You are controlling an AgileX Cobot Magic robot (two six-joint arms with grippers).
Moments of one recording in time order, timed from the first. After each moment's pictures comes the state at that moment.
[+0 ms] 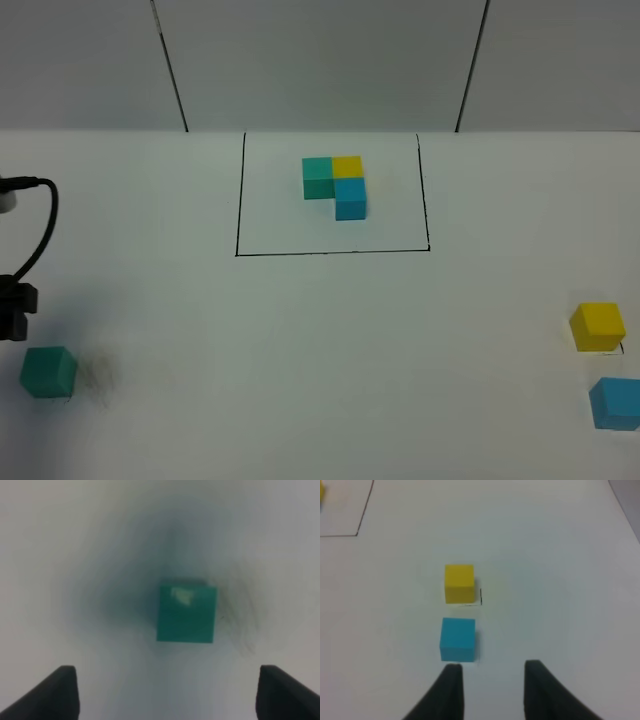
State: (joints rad) left arm 0.03 1.38 -0.83 0.03 0.74 -0.10; right arm -0.06 -0.01 -0.50 -0.01 1.07 -0.03
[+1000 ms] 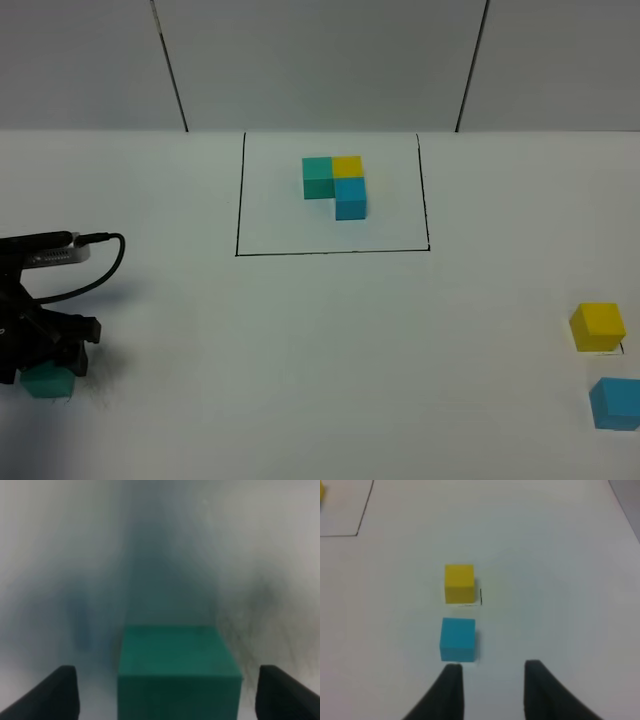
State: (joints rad) left arm 0.03 1.77 -0.83 -0.04 0.52 -0.04; right arm -0.06 -0.01 -0.50 -0.01 1.07 -0.03
